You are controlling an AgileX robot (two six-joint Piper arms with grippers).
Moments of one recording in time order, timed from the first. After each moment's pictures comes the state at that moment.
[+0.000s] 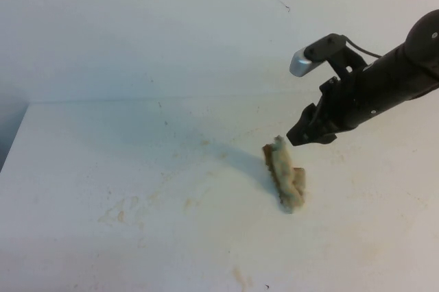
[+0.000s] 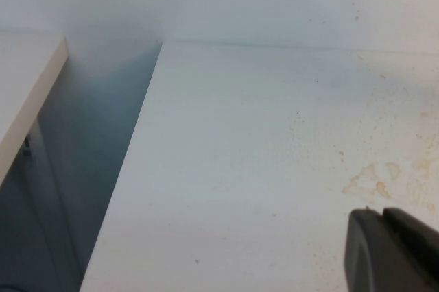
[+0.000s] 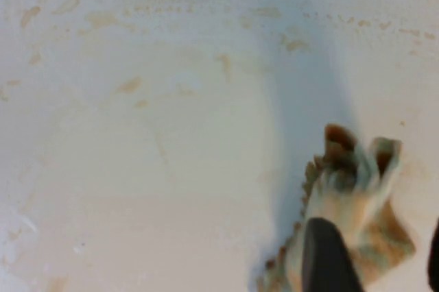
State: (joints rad) right arm 0.29 1.92 -1.45 0.69 0.81 -0.89; left arm 0.09 0.00 0.00 -0.15 0.31 0.00
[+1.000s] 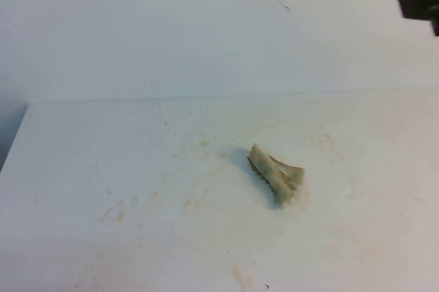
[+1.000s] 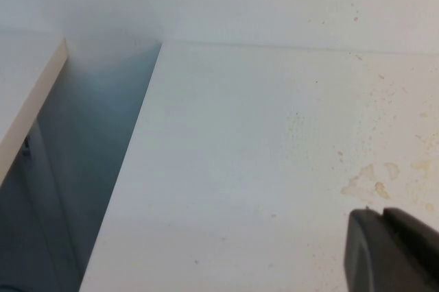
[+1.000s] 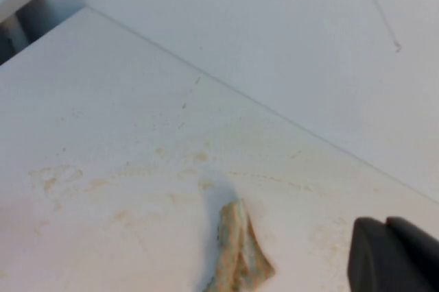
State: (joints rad) right arm 0.29 1.29 -1.44 0.38 0.87 -0.46; left arm 0.09 0.00 0.00 -0.15 0.31 0.00
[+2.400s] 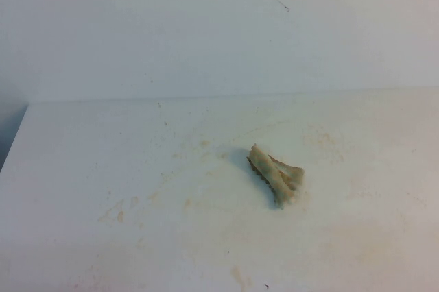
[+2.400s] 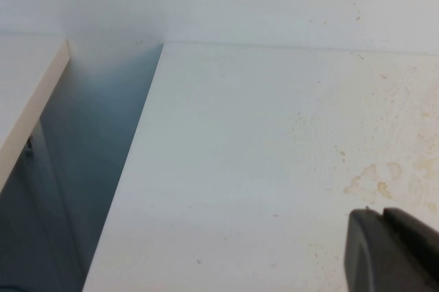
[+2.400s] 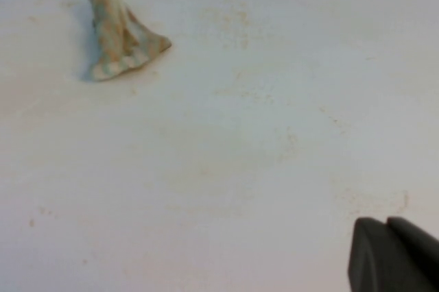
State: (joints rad) right arm 0.20 0.16 -0.07 0.09 0.45 -0.13; left arm 0.09 0.00 0.00 -0.14 0.31 0.00
